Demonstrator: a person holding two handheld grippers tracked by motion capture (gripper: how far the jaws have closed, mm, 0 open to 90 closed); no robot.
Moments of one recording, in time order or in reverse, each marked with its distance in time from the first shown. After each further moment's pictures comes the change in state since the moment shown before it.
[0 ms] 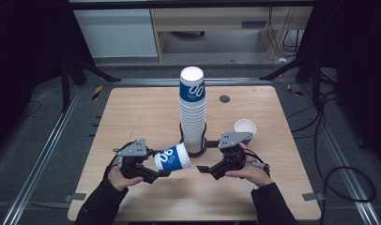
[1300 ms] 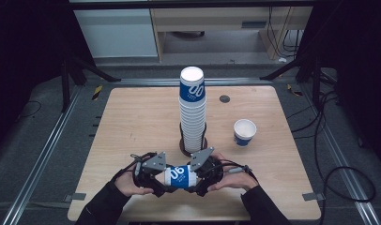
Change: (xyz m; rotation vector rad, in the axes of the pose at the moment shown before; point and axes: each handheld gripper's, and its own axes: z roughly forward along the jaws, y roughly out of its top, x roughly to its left) left arm -0.020 -0.004 0.037 0.332 -0.048 0.122; right arm 0.033 -0.009 0.065 0.340 0.127 -0.237
